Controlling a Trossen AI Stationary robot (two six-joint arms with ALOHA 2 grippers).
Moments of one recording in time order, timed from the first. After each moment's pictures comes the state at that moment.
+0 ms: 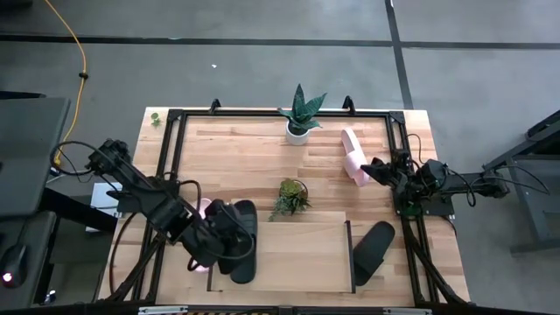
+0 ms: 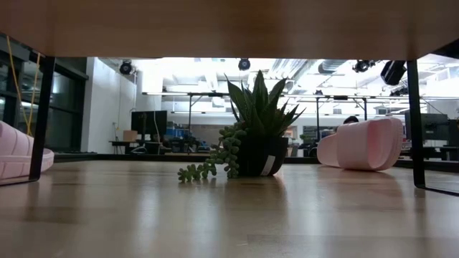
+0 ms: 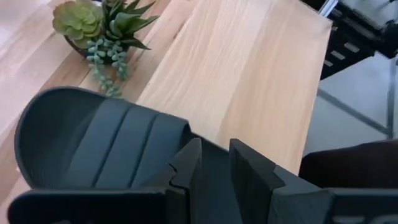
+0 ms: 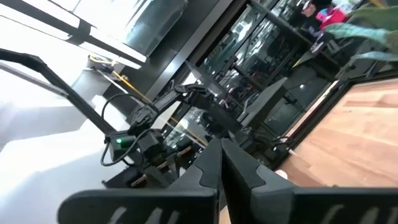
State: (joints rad) left arm -0.55 1.54 1.54 -1.00 -0.44 -1.04; right arm 0.06 0.03 0.01 0.36 0.17 0.84
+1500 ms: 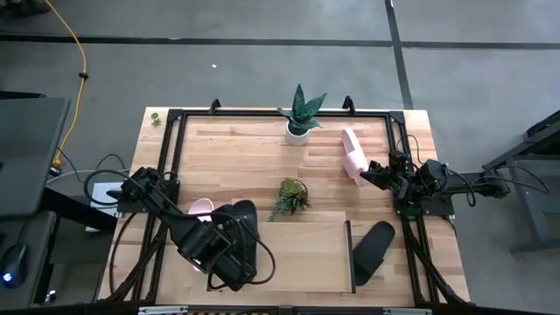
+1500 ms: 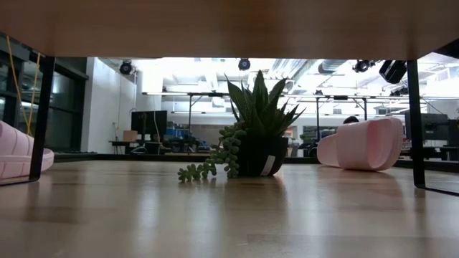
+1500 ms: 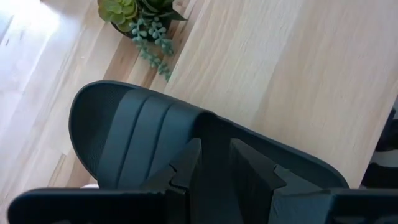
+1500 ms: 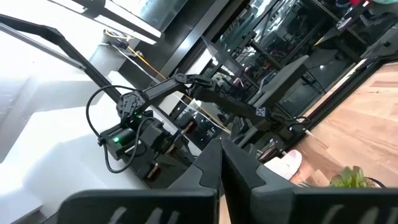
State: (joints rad) left arm -0.55 1.95 2.11 -1.57 -0.43 -1.03; right arm 0.06 0.04 0.01 0.36 0.05 0.83
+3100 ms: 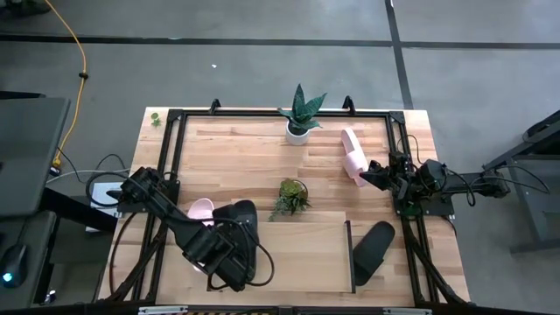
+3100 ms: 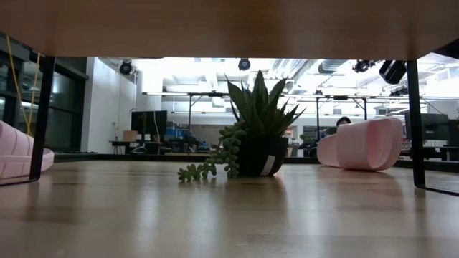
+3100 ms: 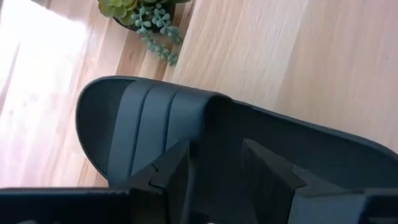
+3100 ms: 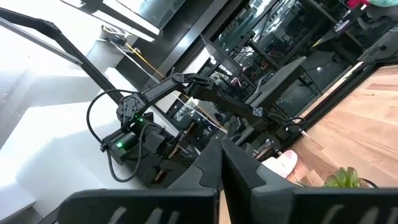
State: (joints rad) left arm -0.55 1.95 2.02 -1.57 -0.43 -0.92; right arm 0.06 0.04 0.01 0.35 0.05 0.80
